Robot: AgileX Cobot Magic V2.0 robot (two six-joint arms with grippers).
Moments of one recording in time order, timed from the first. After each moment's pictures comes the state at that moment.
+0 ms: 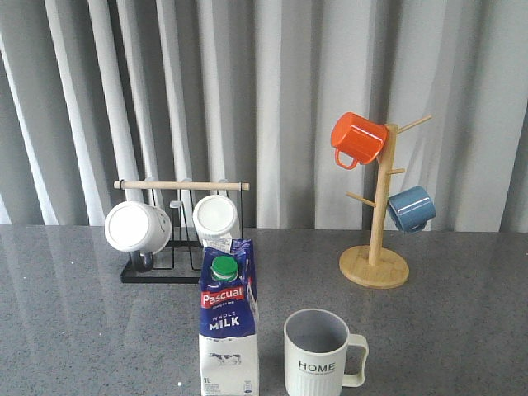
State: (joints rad) left arm 0.03 -0.01 0.02 0.05 0.01 -0.09; right arm -0.12 0.40 -0.40 0.00 0.16 0.04
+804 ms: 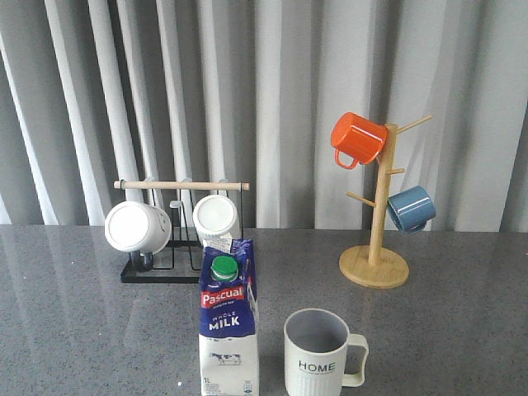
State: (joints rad) left arm 0.09 -0.01 0.02 0.05 0.01 -0.12; right arm -0.12 0.40 -0.40 0.00 0.16 0.04
